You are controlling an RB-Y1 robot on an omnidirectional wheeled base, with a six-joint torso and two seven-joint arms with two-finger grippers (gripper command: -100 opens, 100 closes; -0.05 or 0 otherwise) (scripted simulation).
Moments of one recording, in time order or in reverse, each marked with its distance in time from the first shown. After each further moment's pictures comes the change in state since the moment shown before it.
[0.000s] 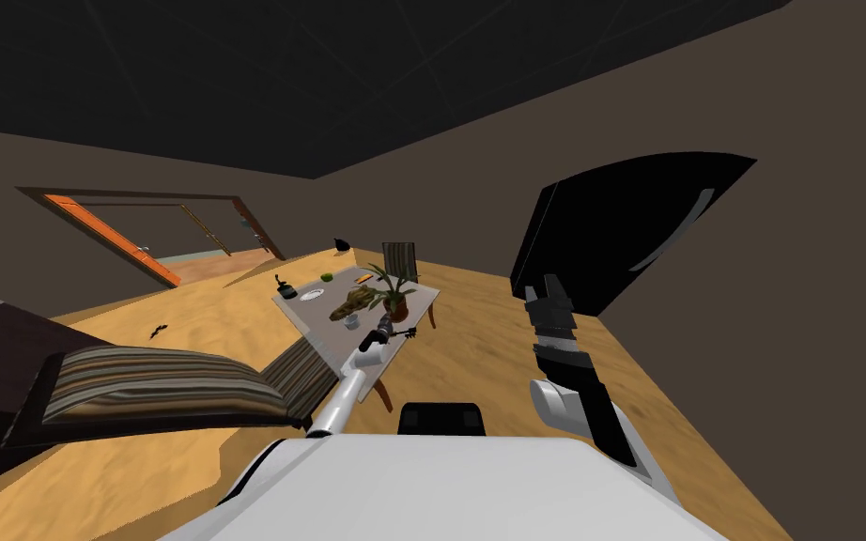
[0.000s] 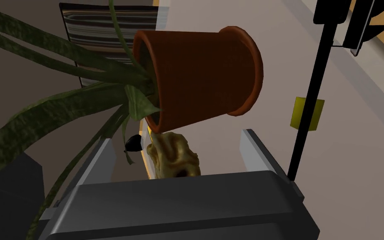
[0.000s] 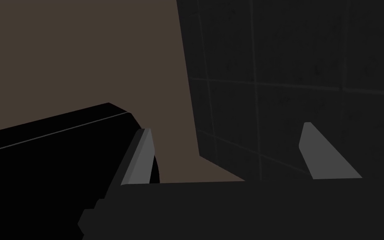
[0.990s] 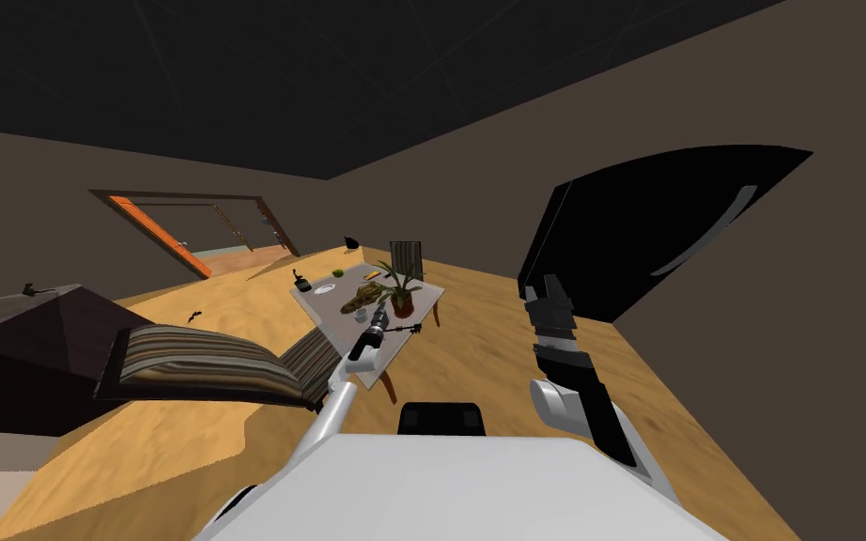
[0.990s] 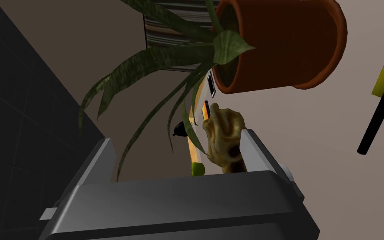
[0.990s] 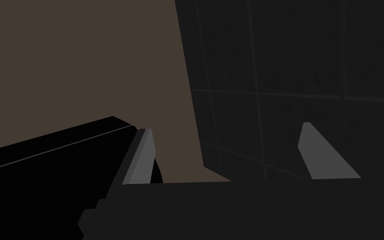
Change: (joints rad) left arm 0.157 0.014 -0.025 -0.305 -0.033 -0.118 0.023; right arm 0.000 0.000 0.000 0.000 0.000 0.000 0.000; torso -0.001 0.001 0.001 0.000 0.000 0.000
